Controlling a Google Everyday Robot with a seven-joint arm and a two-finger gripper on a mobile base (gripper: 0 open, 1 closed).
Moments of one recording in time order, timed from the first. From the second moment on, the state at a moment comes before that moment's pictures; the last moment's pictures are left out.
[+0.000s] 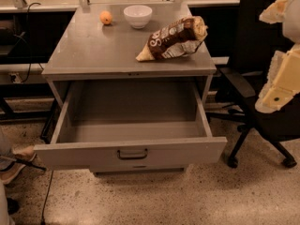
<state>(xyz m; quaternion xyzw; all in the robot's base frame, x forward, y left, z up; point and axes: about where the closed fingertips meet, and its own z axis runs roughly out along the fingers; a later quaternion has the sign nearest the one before) 0.429 -0.198 1.031 -0.60 0.76 -0.09 0.23</state>
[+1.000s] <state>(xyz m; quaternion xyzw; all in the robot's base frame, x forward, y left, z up) 0.413 -0.188 1.001 -0.57 0.79 -0.05 0.21</state>
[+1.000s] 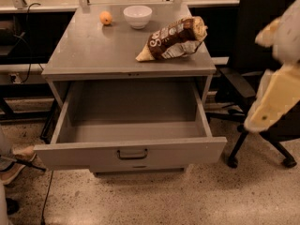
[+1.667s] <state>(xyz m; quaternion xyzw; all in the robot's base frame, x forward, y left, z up) 0.381 -0.170 0.853 -0.55 0.83 0.05 0.10</state>
